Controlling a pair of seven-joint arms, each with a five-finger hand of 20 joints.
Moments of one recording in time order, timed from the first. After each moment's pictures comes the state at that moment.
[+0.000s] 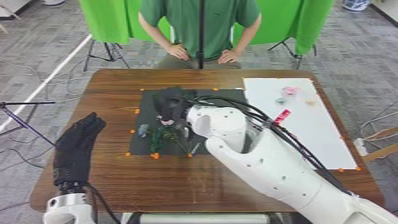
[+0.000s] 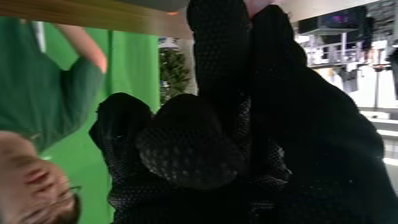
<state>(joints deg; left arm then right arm) 127.9 -77.0 -95.6 -122.9 53.2 12.6 17.6 -57.3 -72.9 36.7 -93.2 -140.3 -17.5 7.3</state>
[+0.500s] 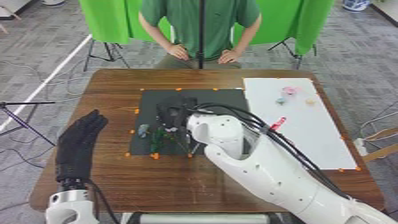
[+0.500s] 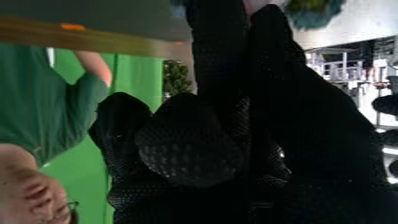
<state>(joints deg) 126.2 -76.3 -95.1 -122.1 53.2 12.2 17.3 -59.1 -72.5 35.9 -91.2 -143.0 -17.5 7.3</state>
